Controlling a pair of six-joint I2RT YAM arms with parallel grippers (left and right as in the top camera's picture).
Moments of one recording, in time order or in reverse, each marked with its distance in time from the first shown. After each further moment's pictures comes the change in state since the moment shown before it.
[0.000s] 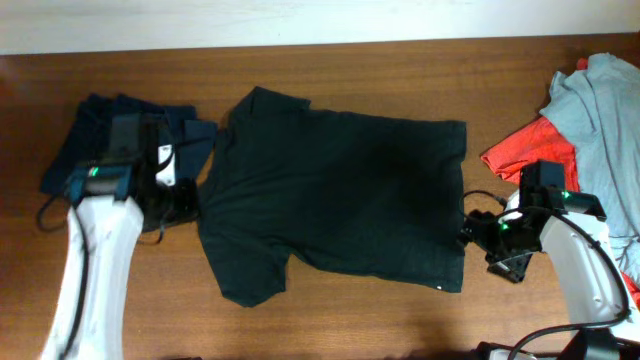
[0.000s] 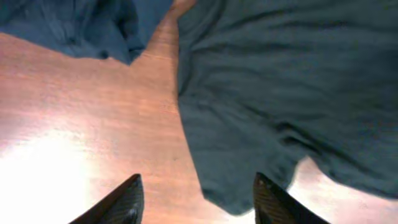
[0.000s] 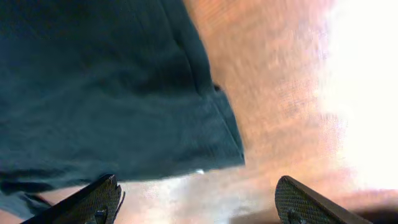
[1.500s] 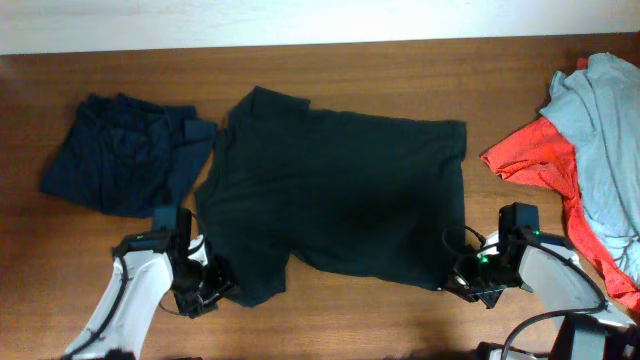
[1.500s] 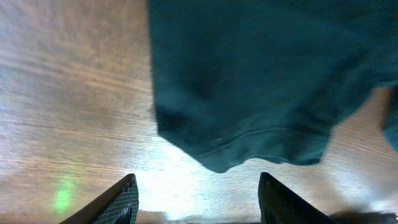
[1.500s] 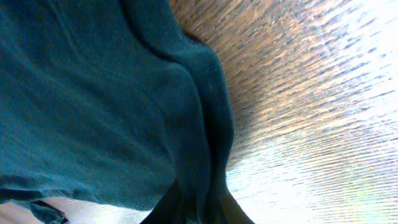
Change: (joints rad) left arm 0.000 -0.042 -0.615 0.209 0.288 -0.265; right arm 0.000 0.002 -0.339 0.294 -0.160 0.124
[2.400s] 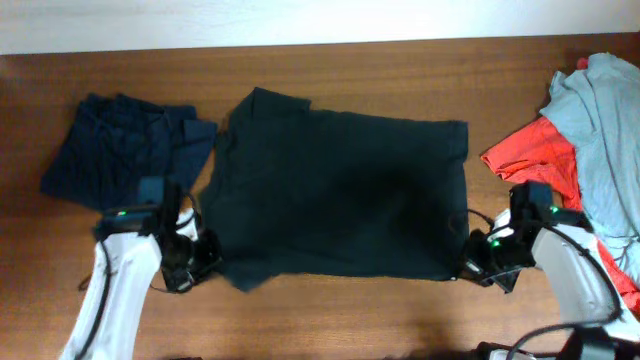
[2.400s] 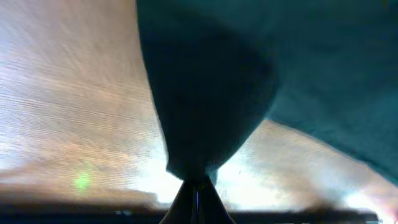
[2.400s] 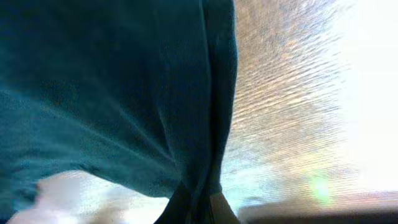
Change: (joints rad) left arm 0.000 -0.056 0.259 -0.188 -0.038 0.015; right arm 0.000 -0.025 0.235 -0.276 0.079 -0.134
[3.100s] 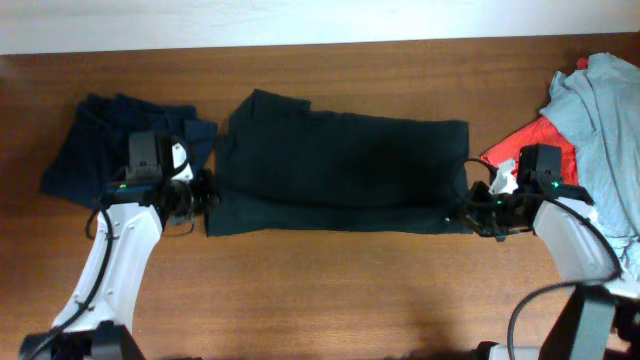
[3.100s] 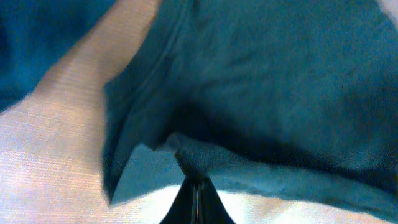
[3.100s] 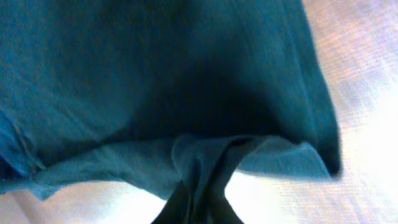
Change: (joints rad) left arm -0.001 0.175 0.106 0.503 -0.008 0.026; right arm 0.000 0.166 0.104 0.383 -0.169 0.006
